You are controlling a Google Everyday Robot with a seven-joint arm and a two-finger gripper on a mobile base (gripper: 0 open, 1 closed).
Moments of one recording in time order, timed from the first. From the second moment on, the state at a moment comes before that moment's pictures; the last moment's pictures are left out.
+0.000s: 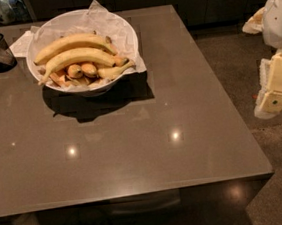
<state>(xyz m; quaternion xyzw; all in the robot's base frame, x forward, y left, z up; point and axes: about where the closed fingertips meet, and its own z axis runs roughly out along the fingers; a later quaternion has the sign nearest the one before) 0.438 -0.217 0.976 -0.60 0.78 -0.03 0.16</state>
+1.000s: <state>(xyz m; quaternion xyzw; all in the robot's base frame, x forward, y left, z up) 0.487 -0.146 1.000 -0.66 0.73 -0.04 0.15</state>
